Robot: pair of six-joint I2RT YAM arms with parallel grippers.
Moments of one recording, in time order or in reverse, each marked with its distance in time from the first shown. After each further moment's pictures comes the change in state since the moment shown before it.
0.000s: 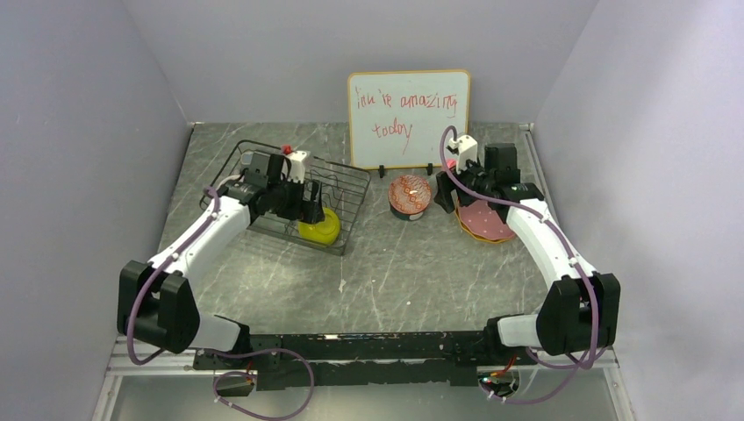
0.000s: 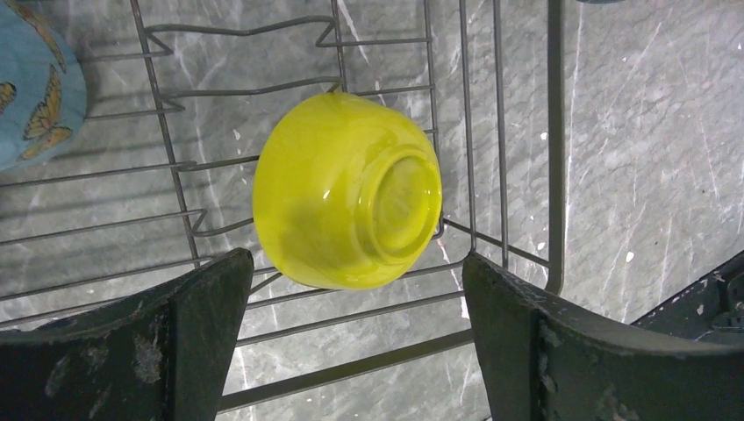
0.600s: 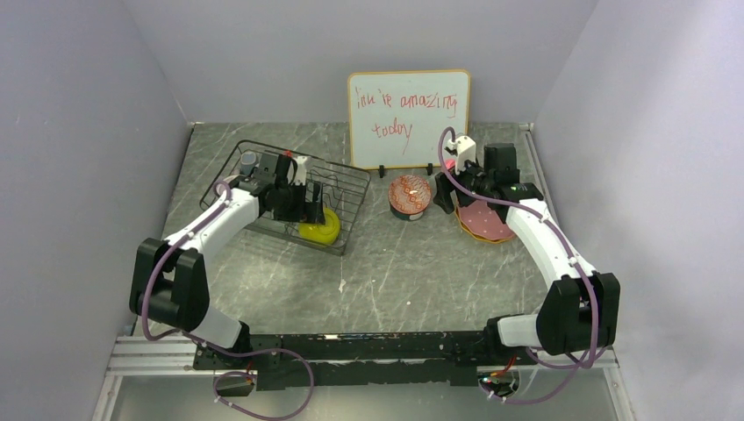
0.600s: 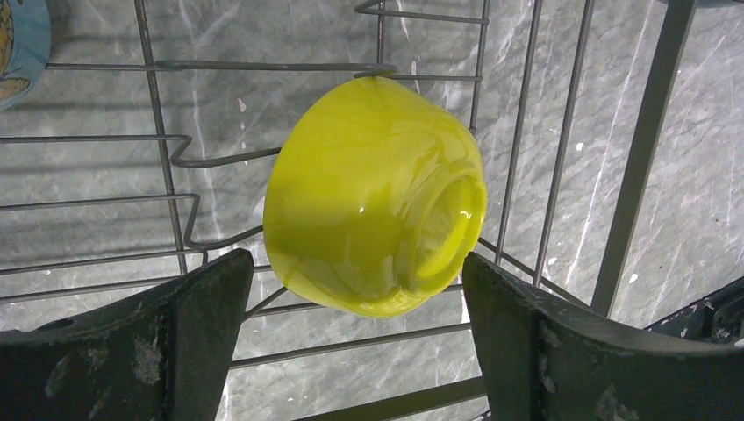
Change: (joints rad) left arm 0.015 0.130 0.013 -0.015 -0.026 -0.105; right arm -0.005 0.002 -0.001 0.000 -0.021 -0.022
